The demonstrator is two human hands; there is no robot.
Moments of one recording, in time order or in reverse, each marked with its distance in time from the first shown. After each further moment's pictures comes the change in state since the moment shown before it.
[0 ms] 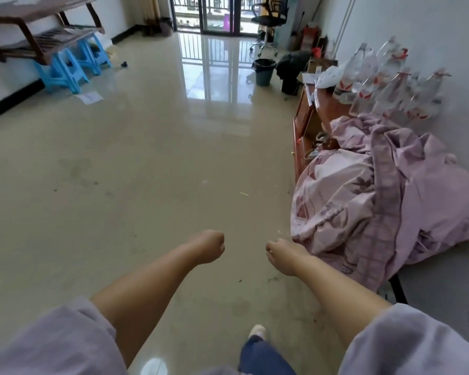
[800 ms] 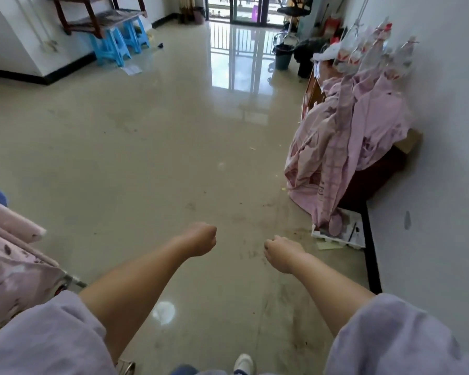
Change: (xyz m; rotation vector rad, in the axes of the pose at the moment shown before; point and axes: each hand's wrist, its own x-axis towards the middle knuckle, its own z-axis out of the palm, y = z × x) left_hand -0.453 0.120 0.270 0.103 0.067 -0.090; right_hand -0.450 -0.030 0.252 -0.108 -0.051 -0.097
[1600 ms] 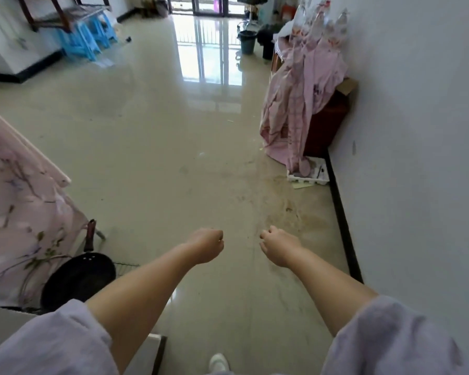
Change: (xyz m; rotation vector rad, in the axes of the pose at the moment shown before) left_hand -0.346 0.050 0.186 -0.014 -0.023 0.135; right_hand -0.334 -0.132 0.201 0.146 0.119 0.113
